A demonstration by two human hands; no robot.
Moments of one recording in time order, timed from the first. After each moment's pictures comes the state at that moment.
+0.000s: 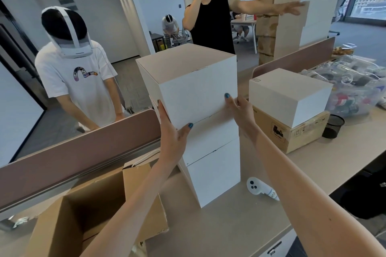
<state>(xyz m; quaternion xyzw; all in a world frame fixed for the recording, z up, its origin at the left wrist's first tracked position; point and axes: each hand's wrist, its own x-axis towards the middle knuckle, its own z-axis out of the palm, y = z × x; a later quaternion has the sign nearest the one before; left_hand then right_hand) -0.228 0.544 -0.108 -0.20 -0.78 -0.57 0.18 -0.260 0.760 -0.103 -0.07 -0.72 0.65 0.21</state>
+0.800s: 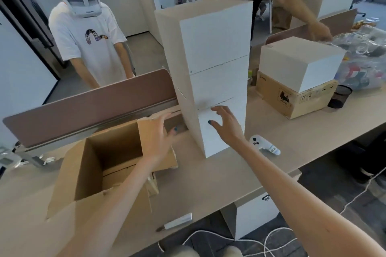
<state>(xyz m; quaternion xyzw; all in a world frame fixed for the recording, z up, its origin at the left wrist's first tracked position) -0.112 0.436 -0.208 -0.11 -0.90 -0.42 0.11 -0.128 0.673 -0.224 0.07 -0.89 0.43 0.16</state>
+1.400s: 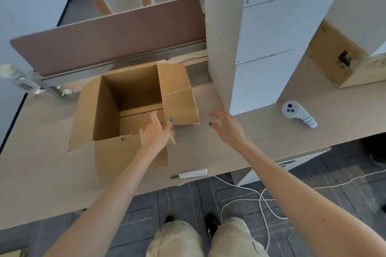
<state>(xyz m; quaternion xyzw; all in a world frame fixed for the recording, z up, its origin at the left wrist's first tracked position) -0.067 0.348 -0.318 0.20 -0.95 -0.22 -0.03 -0.105 0.584 -0.337 0.11 -0.92 0.37 -0.05</state>
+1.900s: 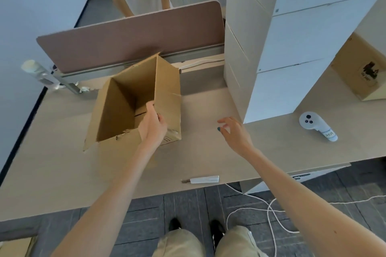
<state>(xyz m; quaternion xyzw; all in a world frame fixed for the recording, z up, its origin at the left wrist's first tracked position) -0.076 0.319 -0.275 0.24 -0.94 -0.25 0.09 -0.111 0.560 -0.347 0.10 -0.91 0.41 -0.07</state>
